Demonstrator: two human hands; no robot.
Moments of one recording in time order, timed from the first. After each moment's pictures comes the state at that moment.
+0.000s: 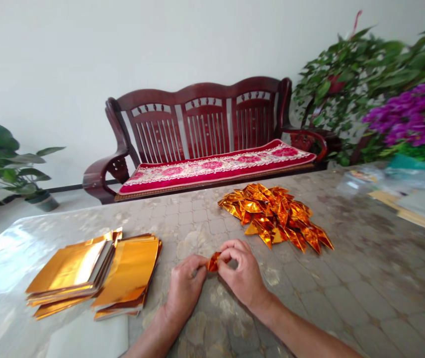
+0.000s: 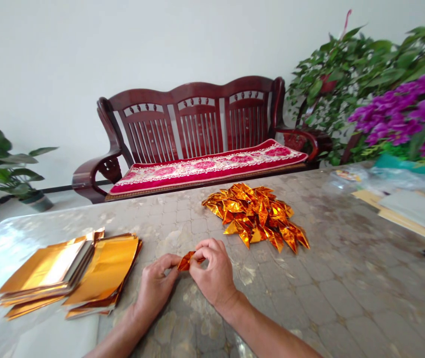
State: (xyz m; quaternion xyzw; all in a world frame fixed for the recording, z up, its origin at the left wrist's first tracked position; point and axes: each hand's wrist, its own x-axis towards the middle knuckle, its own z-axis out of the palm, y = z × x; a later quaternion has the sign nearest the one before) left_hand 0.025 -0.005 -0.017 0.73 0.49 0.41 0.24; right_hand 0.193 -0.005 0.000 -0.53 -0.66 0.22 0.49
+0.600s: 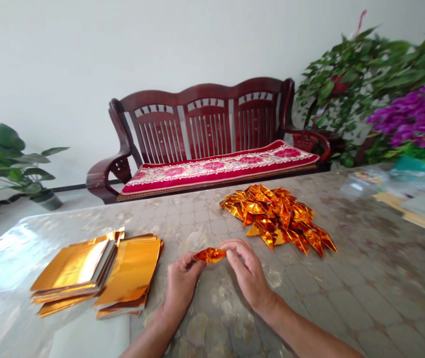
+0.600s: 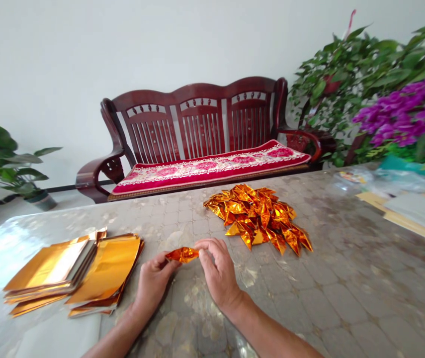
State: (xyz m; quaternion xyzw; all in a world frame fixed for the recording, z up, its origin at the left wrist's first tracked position) left_hand 0.019 0.005 -0.025 0.60 0.58 0.45 0.32; right_hand 0.203 -0.004 -0.001 -0.47 -0.64 0.29 0.53
